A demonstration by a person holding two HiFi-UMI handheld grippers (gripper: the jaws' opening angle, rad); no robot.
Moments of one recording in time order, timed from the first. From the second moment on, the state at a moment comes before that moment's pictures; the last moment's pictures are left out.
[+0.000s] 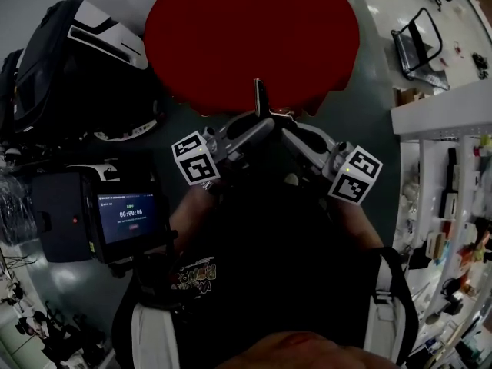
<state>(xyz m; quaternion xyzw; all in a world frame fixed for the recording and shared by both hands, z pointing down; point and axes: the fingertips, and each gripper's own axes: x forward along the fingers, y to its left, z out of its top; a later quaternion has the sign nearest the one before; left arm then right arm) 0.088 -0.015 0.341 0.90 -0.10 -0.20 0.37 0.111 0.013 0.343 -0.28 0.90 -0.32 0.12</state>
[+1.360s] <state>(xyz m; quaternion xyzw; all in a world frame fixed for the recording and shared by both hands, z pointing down) 0.070 -0.040 0.388 0.90 -0.27 -0.13 0.31 0.168 -0.043 0.339 -0.33 0.87 -0.33 0.15</state>
